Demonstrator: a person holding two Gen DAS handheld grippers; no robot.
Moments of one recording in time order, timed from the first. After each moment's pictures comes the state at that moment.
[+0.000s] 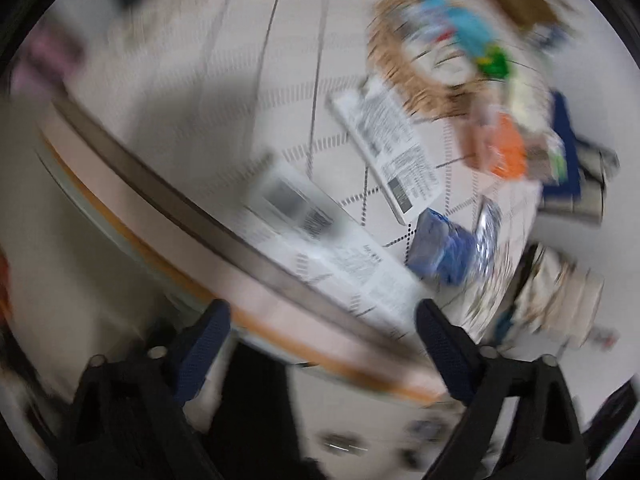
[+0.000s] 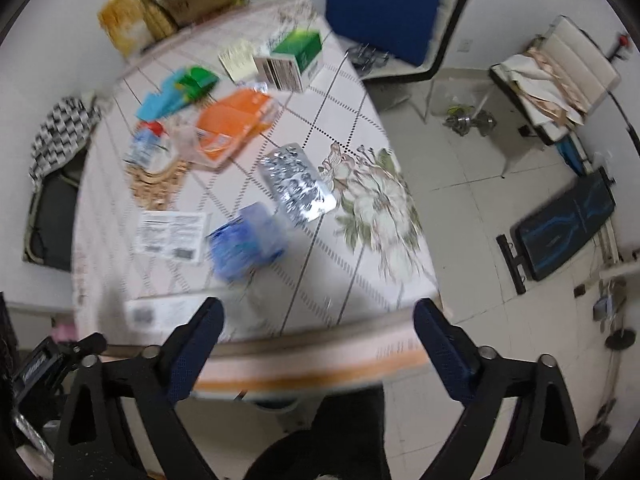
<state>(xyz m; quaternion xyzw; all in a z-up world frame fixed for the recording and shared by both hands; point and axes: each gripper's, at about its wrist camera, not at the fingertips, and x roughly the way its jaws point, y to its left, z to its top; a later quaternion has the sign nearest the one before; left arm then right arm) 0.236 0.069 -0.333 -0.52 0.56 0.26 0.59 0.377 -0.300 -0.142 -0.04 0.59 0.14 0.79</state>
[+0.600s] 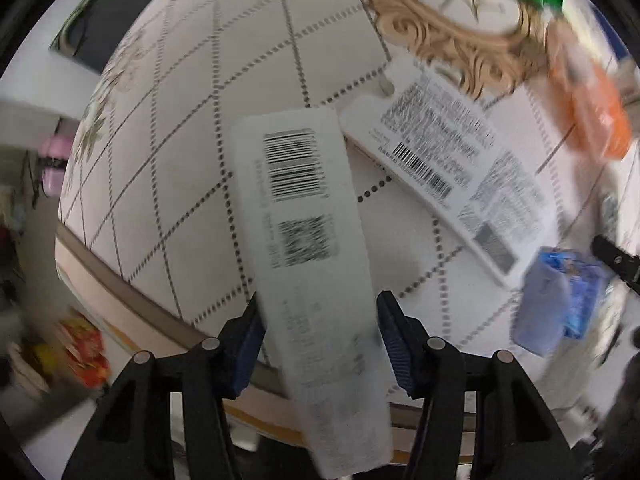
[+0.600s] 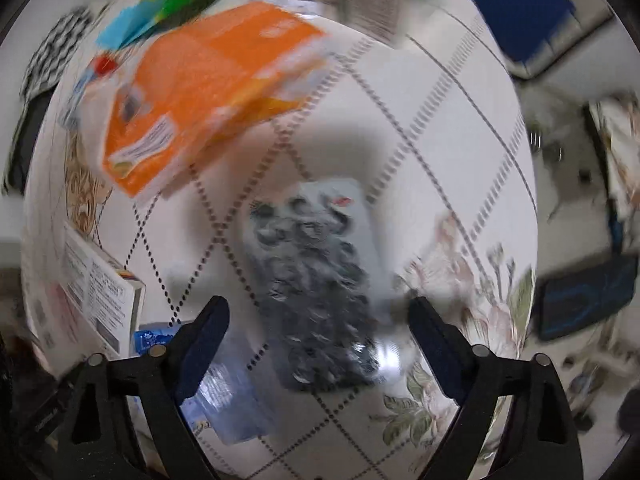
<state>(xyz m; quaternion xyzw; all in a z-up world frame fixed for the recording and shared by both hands) 0.305 0.056 -0.333 -0.27 0.68 0.31 0.60 0.515 -0.180 -0.286 -0.16 0.64 0.23 0.71</state>
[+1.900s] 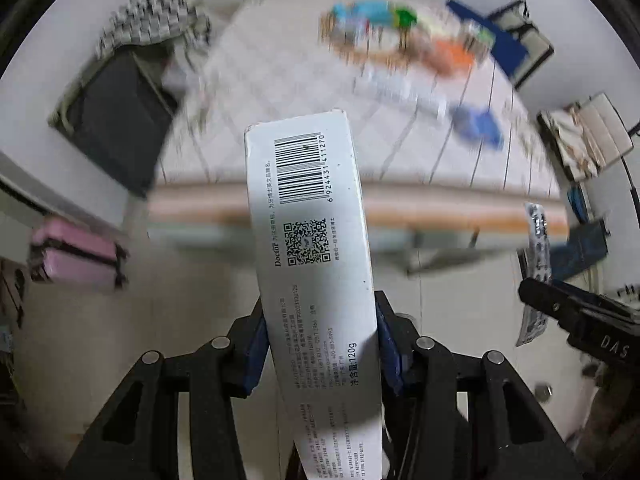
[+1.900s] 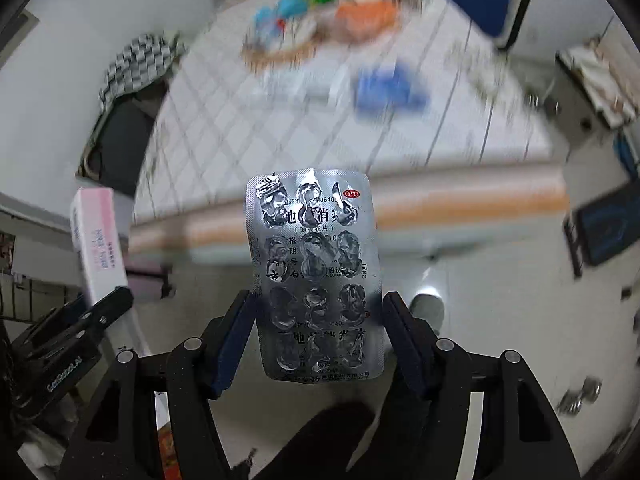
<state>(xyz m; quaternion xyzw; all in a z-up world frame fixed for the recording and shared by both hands) 0.054 -0.009 -0.226 -0.17 0.59 0.16 0.77 0.151 -0.232 -0.199 -0.03 0.61 0.25 0.75</state>
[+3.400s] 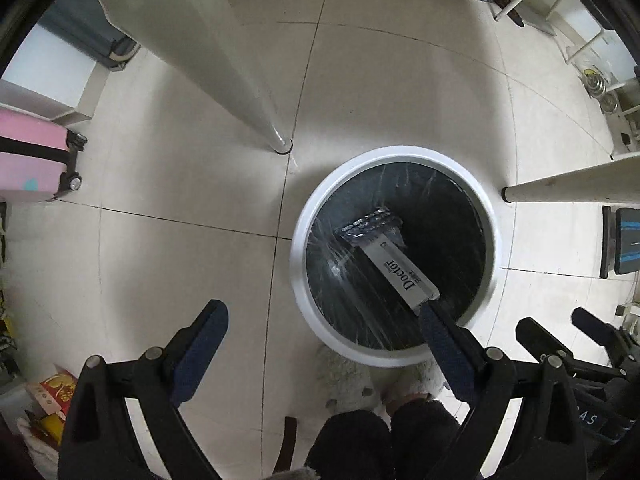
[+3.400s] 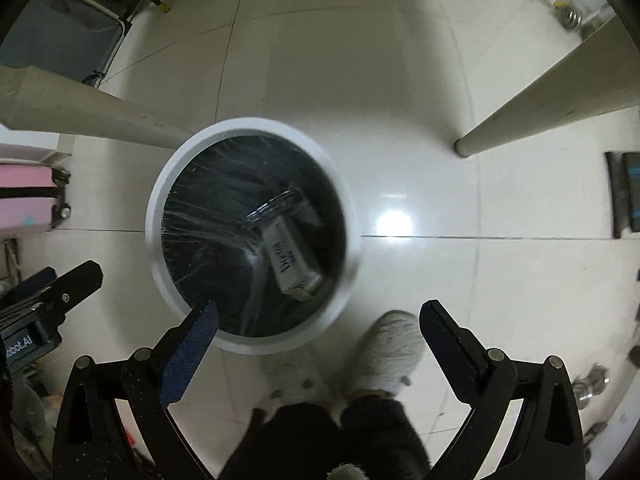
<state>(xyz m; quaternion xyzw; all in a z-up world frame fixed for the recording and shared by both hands) 0.021 -0.023 -0.605 -0.21 0.68 0.20 0.68 0.126 -0.208 -0.680 -0.14 0.70 0.19 0.67</state>
